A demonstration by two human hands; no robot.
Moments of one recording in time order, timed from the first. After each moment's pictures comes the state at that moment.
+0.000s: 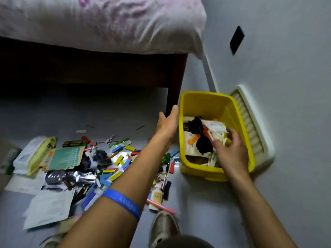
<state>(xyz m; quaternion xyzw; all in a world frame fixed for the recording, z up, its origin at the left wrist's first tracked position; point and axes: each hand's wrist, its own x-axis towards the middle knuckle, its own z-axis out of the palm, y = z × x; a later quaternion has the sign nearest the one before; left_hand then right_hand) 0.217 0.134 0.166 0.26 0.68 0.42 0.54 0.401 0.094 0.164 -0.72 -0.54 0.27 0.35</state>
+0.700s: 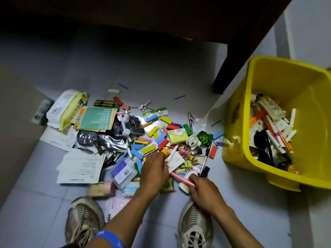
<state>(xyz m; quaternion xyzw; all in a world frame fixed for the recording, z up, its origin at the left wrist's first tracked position) 0.107 -0.034 -0.048 0.48 0.82 0.17 0.27 0.296 0.006 -0.044 -0.48 -0.79 0.35 -0.14</state>
